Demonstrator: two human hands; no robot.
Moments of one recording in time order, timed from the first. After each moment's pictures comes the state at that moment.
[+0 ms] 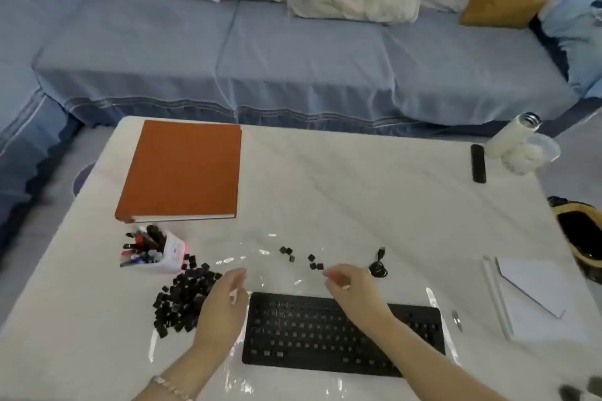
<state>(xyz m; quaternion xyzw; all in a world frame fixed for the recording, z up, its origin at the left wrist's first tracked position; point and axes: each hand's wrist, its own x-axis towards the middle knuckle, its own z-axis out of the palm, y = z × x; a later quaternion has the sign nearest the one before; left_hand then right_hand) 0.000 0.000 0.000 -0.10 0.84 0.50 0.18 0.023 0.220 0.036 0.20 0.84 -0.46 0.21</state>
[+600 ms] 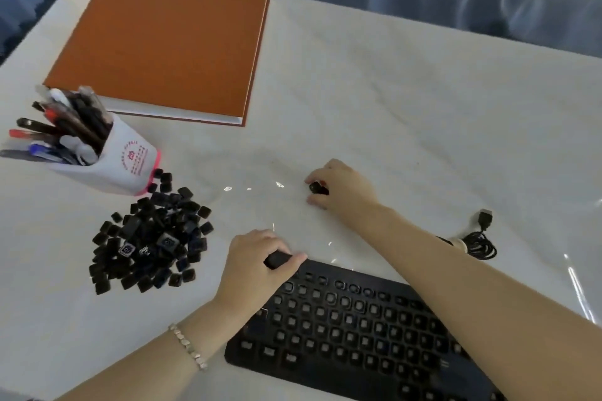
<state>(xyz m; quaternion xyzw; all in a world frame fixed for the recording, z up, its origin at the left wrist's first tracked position) -0.014 0.004 -0.242 0.11 0.92 0.36 0.10 -0.107 0.183 -0.207 -0.04 0.94 -0.24 0.23</state>
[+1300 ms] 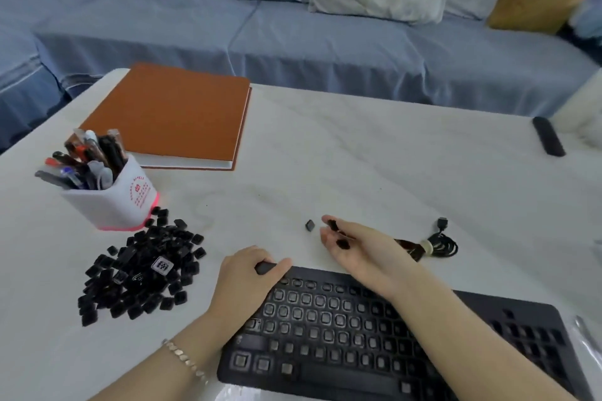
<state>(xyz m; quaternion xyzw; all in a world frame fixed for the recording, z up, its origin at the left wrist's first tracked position) -0.008 0.007 -0.245 0.06 0.89 0.44 0.05 0.001 0.189 -0.156 0.29 0.29 -0.90 0.14</state>
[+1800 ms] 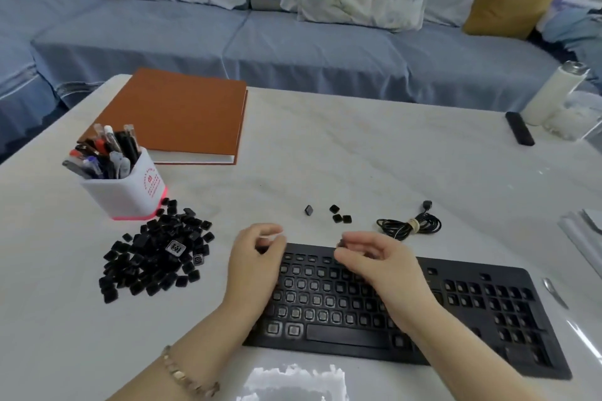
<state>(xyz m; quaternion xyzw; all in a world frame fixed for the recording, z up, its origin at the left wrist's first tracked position) 0.041 0.018 -0.180 -0.05 0.80 0.59 0.03 0.092 0.176 -0.144 0.23 0.67 -0.70 0.00</state>
